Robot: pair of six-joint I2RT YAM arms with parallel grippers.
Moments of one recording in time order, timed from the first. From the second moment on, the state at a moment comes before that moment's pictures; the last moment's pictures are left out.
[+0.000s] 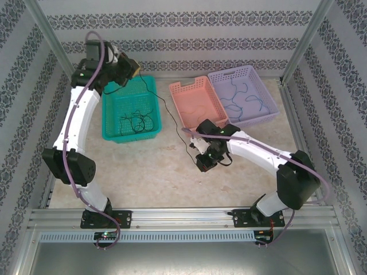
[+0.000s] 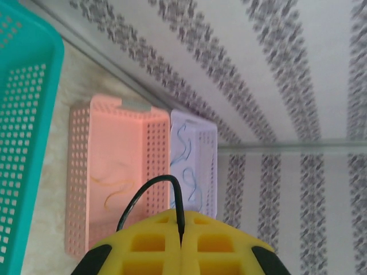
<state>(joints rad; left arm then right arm) -0.06 1.74 2.00 -0.77 0.44 -0.99 0.68 1.53 1.08 -1.00 -0.32 0.10</state>
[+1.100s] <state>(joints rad) 0.14 1.90 2.28 -0.89 0.42 -1.29 1.08 1.60 1.12 -1.00 0.45 -0.09</state>
